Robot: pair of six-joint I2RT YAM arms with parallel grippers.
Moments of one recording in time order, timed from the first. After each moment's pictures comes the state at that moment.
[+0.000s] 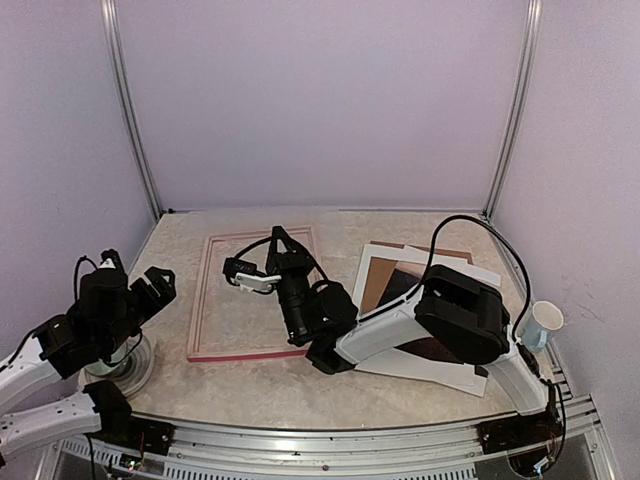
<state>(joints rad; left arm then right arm) -0.65 0.54 0.46 -0.39 -0.58 -0.89 1.21 2.38 1.51 1.56 0.77 -1.82</state>
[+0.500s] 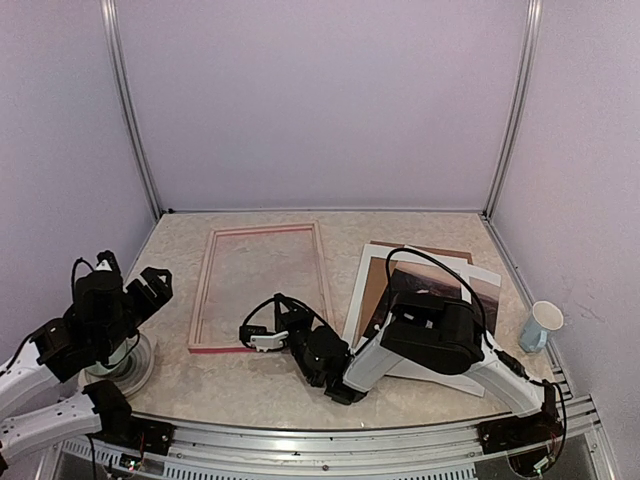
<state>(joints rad) -0.65 0.50 0.45 -0.40 -0.58 -0.90 1.22 2.54 1.31 1.46 0.71 -1.57</state>
